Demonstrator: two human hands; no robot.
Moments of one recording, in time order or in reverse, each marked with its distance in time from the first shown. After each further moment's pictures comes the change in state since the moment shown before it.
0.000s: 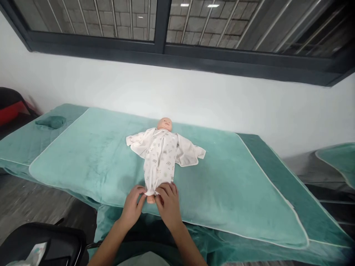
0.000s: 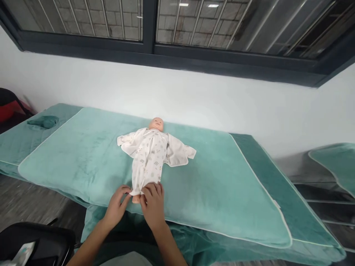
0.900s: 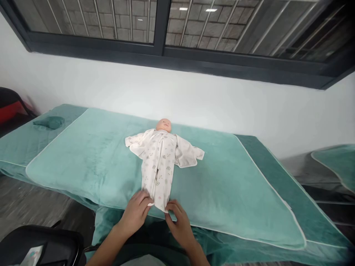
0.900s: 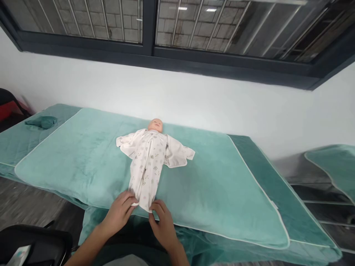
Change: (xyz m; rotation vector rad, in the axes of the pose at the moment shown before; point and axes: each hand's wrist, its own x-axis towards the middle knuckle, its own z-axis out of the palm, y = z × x) left_hand -0.005 0.018 0.001 0.254 -0.245 0.203; right_hand -0.055 0.030 -0.030 0.332 -0.139 0.094
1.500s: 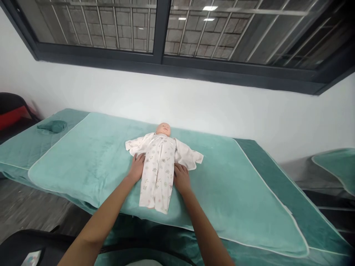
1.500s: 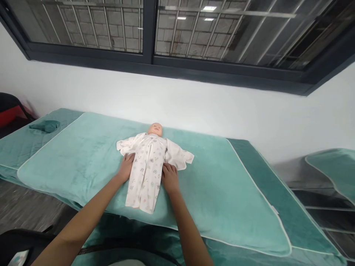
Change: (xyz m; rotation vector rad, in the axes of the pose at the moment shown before) left_hand 0.147 -0.118 -0.003 0.396 0.041 -0.023; right_hand 0.144 0.102 -0.025 -0.609 0.135 -0.084
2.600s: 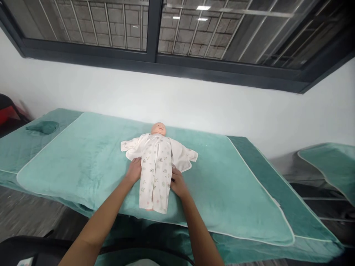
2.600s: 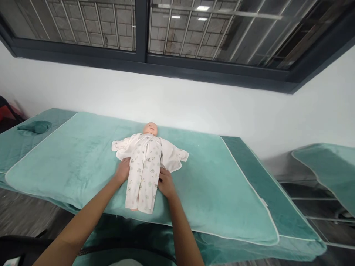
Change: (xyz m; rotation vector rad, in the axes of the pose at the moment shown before) left_hand 0.000 0.011 0.007 -0.078 0.036 0.043; right_hand -0.014 -0.004 -0.015 0.402 -0.061 -0.077
